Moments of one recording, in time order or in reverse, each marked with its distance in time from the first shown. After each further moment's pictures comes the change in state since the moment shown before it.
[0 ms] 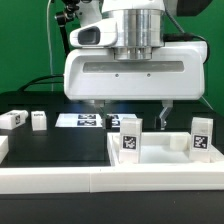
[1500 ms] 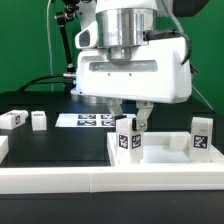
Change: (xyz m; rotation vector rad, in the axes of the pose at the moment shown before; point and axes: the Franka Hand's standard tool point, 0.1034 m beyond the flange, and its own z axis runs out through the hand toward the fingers) arm 0.000 0.006 0.000 0.037 0.026 0.902
